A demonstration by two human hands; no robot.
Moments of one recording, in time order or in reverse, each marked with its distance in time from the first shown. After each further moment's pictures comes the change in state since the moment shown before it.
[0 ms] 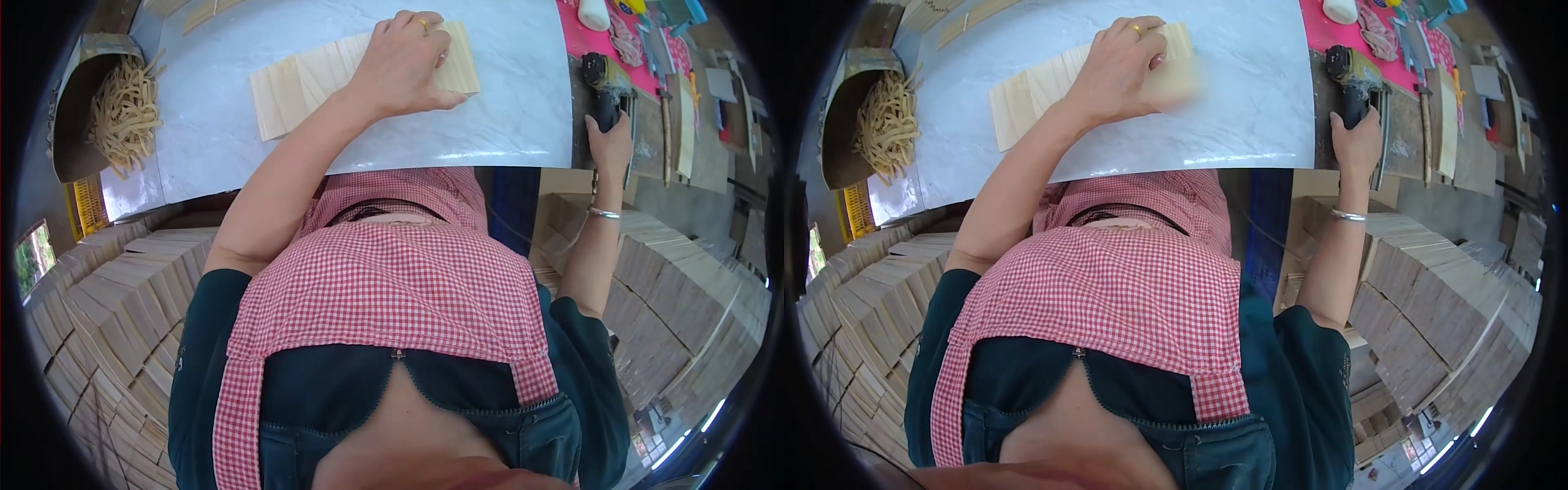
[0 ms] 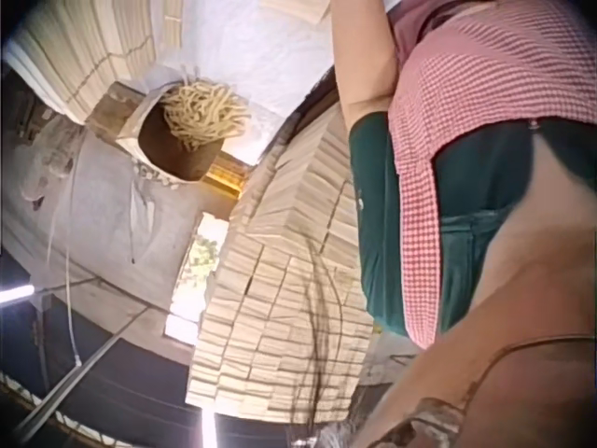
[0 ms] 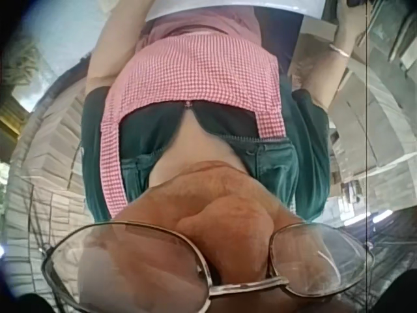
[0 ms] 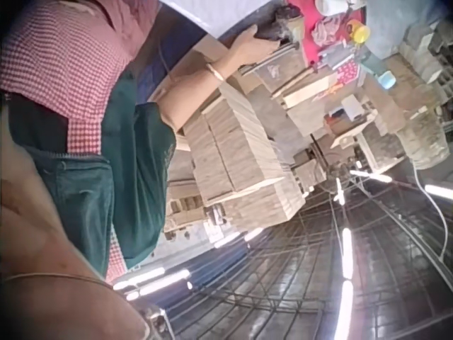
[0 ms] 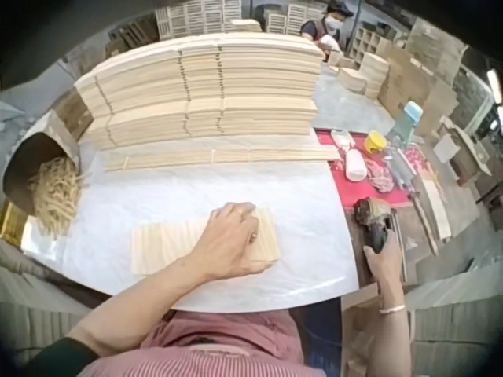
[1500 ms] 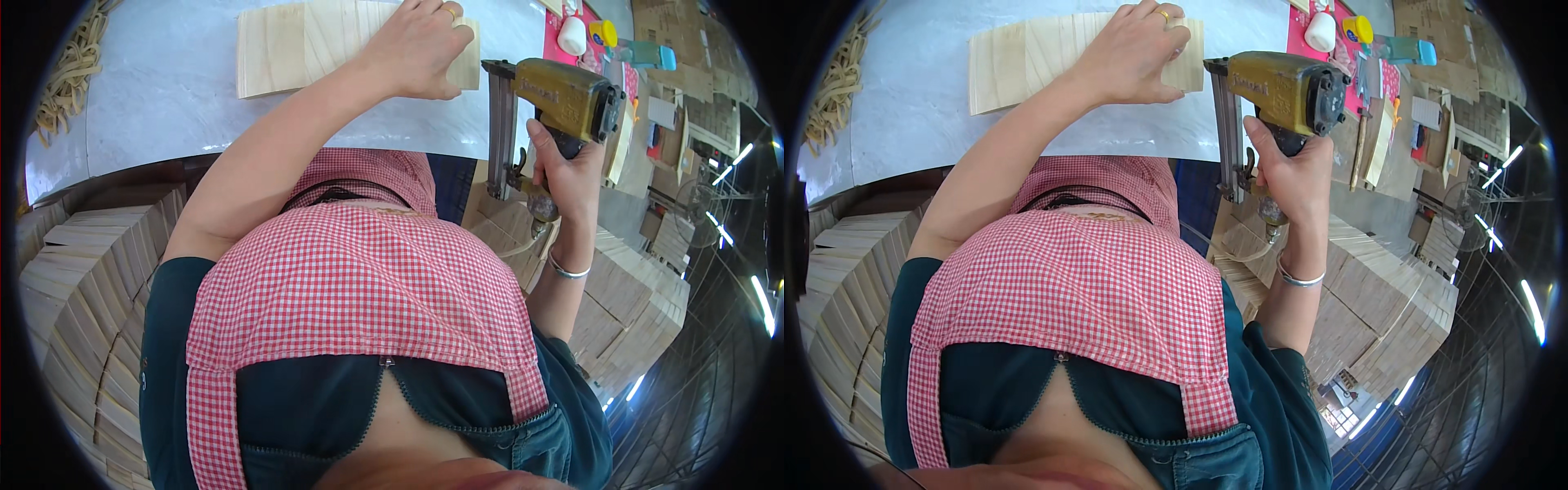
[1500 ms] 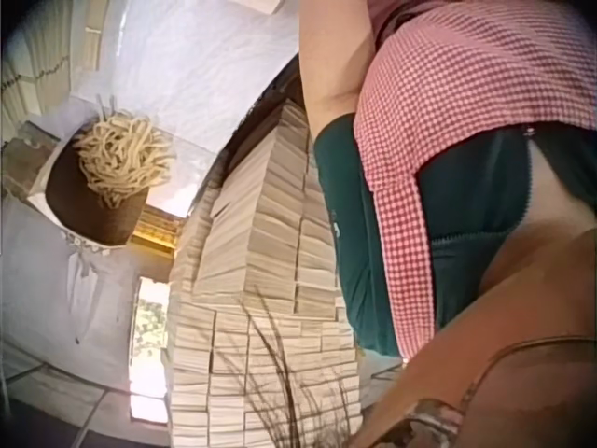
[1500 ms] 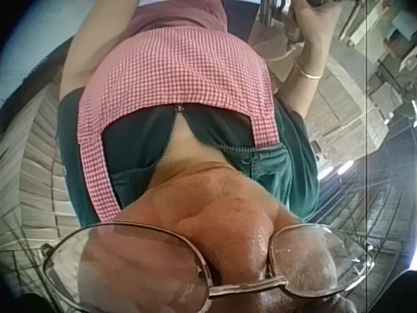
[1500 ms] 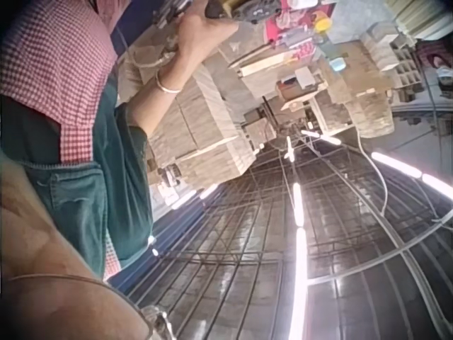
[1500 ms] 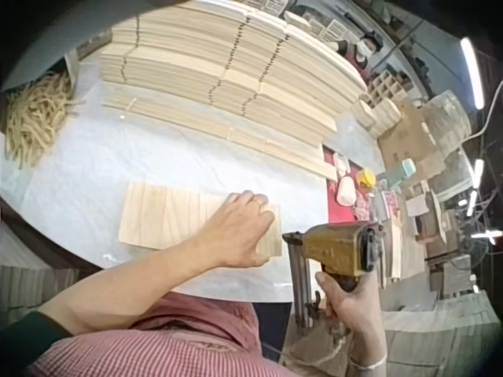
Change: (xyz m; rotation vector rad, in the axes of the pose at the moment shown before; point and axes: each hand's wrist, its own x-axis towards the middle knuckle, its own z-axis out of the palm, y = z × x) left_hand -0.001 -0.011 -0.004 -0.220 0.078 0.104; right_hand -0.060 -0.193 -0.151 0.640 -0.489 0.051
